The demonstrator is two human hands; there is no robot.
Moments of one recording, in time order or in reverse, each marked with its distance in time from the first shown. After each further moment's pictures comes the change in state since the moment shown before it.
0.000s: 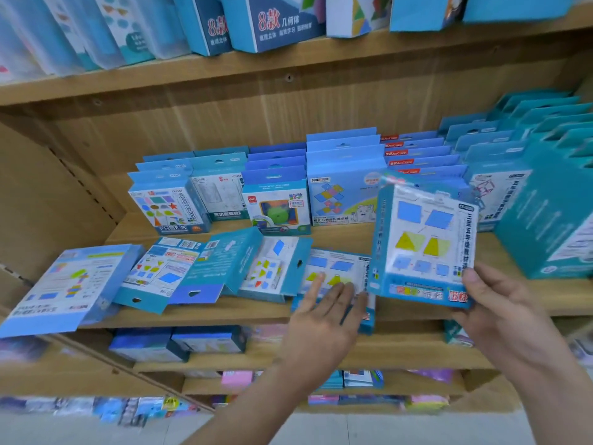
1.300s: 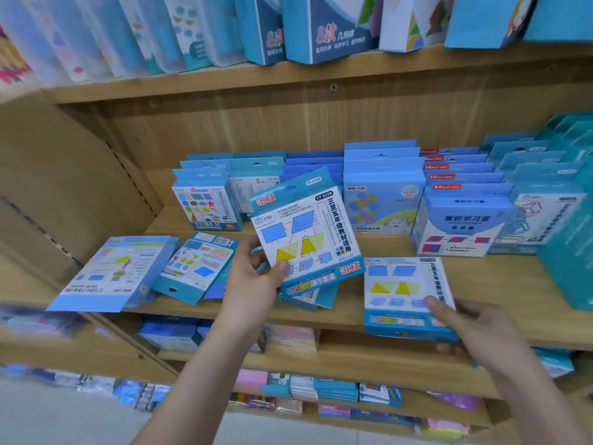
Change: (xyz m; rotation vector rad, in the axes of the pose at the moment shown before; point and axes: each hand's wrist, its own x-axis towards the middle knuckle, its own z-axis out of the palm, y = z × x) left_hand 0.003 -0.090 -0.093 -1.364 0.287 -1.253; right_hand 0.011 0.024 0.034 -0.624 0.188 0.180
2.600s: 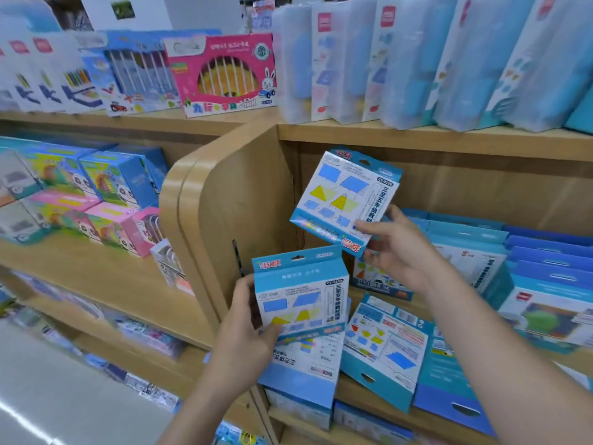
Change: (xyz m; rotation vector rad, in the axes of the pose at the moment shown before) left_hand 0.093 0.027 -0.317 0.432 0.086 0.160; right_hand 0.037 -0.217 0.421 0.323 -0.617 -0.117
